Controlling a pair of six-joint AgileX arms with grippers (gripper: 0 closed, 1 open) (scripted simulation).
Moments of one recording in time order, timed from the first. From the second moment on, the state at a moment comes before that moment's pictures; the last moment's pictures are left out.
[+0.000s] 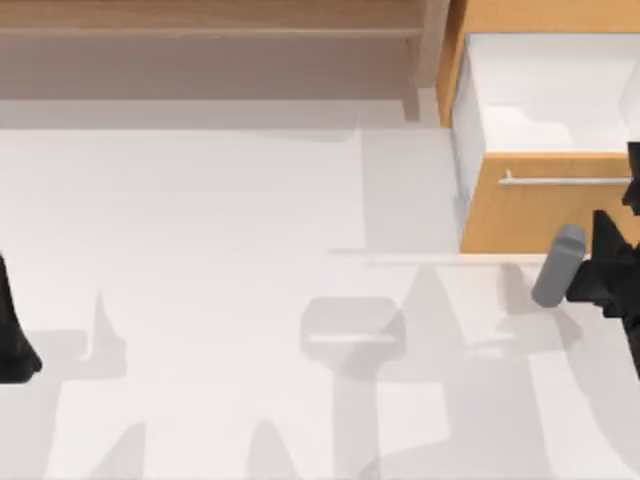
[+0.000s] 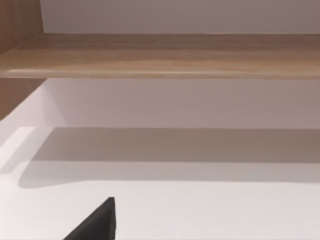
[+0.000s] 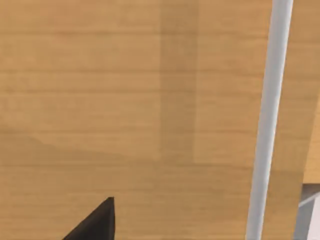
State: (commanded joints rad) left arm 0.00 0.00 0.00 0.00 0.00 0.00; right arm 0.32 1.99 0.27 1.71 0.35 -1.56
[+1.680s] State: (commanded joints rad) left arm 0.00 0.00 0.00 0.00 0.00 0.00; right arm 0.31 2.00 0.31 1.68 0.34 -1.55
